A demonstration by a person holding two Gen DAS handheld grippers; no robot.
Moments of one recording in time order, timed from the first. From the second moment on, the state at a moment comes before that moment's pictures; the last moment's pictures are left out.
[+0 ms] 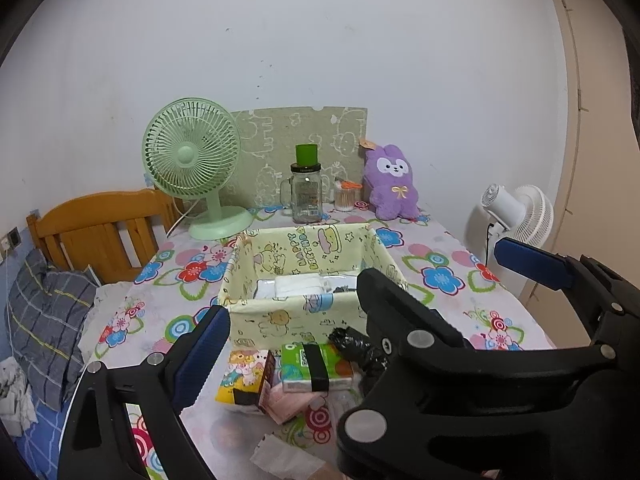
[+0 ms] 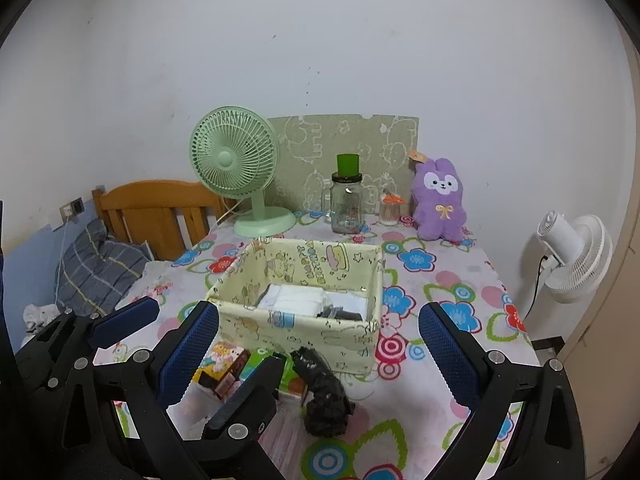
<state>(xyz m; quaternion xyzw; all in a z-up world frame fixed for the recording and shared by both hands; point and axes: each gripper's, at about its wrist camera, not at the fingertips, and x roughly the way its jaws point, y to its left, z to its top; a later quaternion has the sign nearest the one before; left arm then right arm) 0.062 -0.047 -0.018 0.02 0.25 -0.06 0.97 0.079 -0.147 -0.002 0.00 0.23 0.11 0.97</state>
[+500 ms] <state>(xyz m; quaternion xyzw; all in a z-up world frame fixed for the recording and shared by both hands) 0.053 -0.052 -0.053 0.03 0.28 -0.07 0.96 0.065 -0.151 -0.038 0.00 0.25 0.08 0.96</state>
